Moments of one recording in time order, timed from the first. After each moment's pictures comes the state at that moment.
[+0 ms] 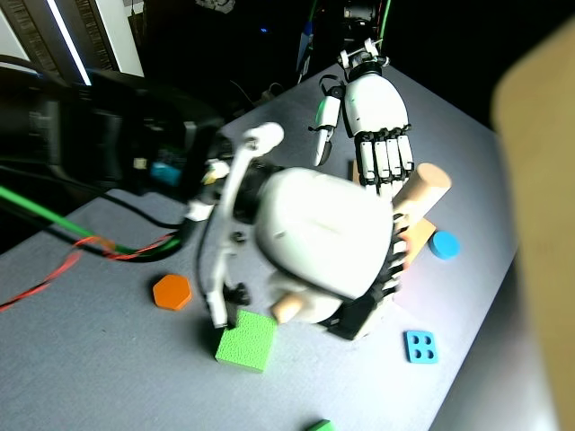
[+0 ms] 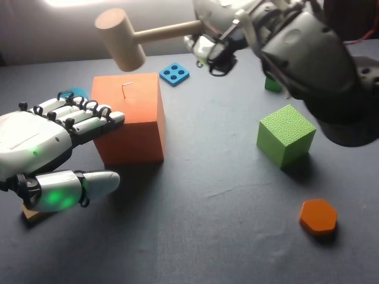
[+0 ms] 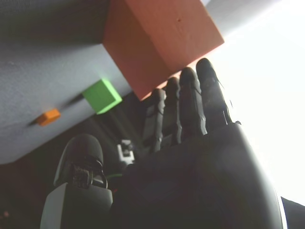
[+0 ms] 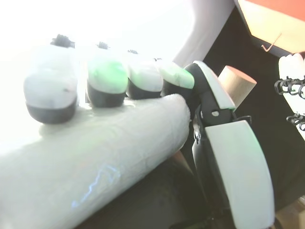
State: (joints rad) left arm 0.87 -0.85 0.98 -0.19 -0.81 1.00; right arm -0.16 -1.43 1.18 1.07 0.70 -2.31
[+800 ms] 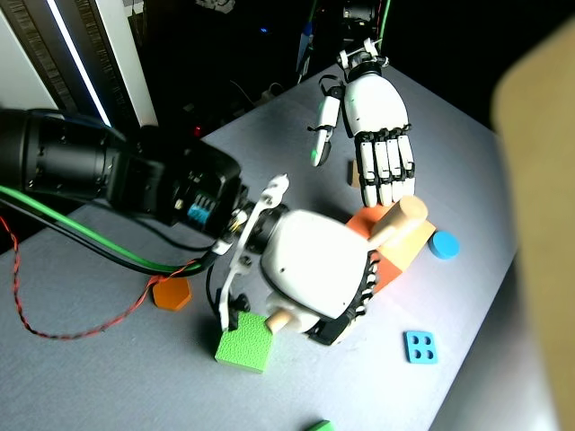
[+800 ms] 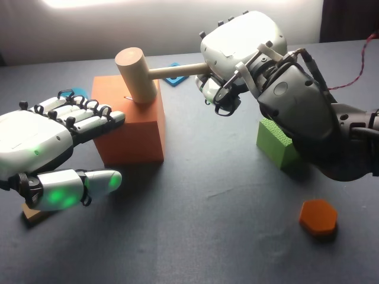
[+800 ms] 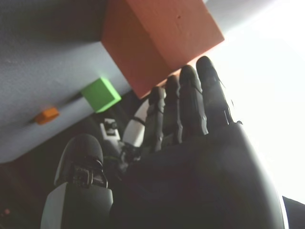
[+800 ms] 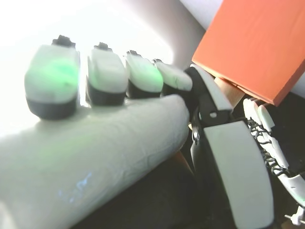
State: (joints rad) left arm 0.86 -0.85 0.98 -0.19 -0.81 1.00; right arm -0.30 -1.48 1.25 1.04 0.73 -2.26
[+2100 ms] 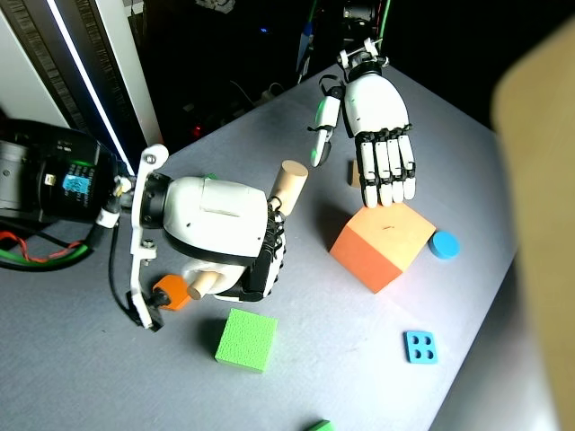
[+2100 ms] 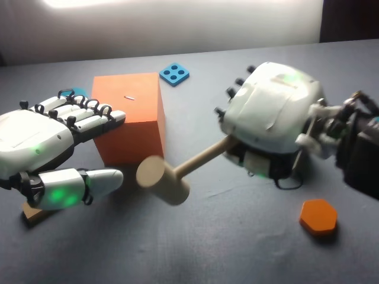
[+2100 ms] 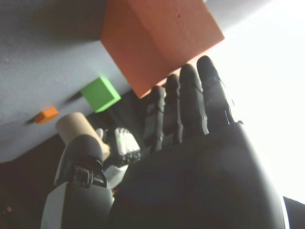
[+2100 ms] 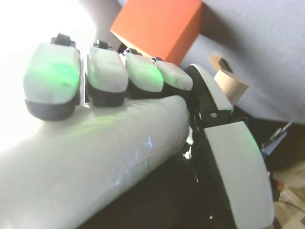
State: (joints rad) left arm 0.86 -0.85 0.98 -0.19 -0.80 1.00; right arm -0.42 -1.17 0.97 0.39 0.43 -1.90
